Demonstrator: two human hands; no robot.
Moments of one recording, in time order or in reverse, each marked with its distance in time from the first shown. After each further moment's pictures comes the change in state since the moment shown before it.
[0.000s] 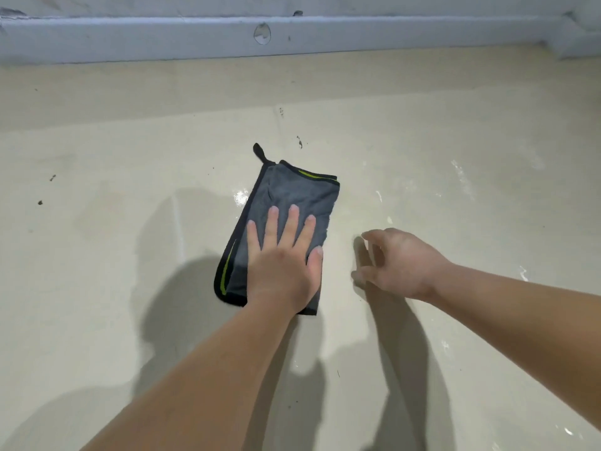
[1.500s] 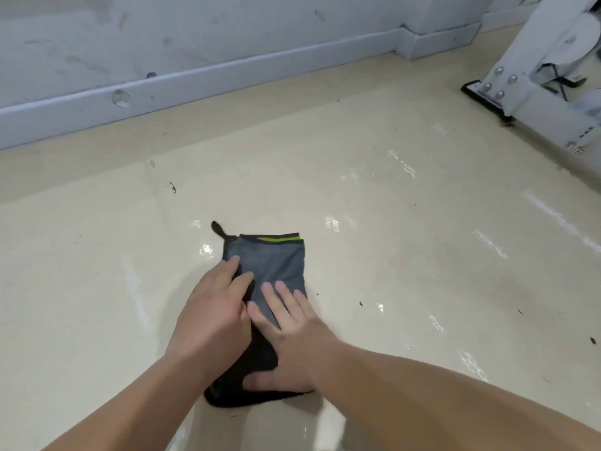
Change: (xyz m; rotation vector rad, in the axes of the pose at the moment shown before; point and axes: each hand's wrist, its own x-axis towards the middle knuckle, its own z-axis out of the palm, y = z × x) left_hand -0.026 0.098 -0.039 -0.226 -0.064 0.250; right_hand -0.051 0.078 0.099 -0.116 0.006 -0.335
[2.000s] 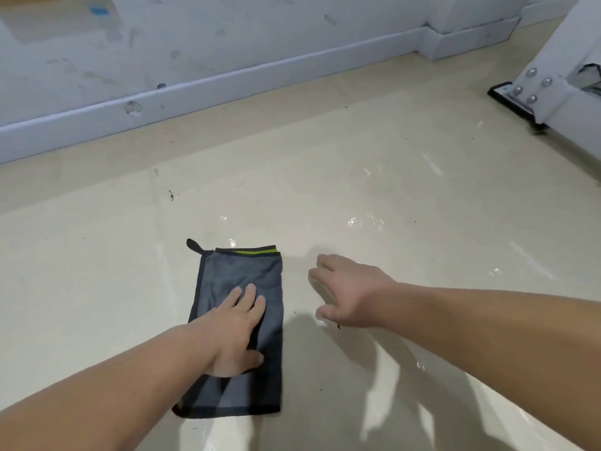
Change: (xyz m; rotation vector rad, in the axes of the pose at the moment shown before) left_hand 0.037 0.071 -0.004 0.320 -0.802 -0.094; right_hand -0.025 0.145 -0.095 0.022 0.005 0.034
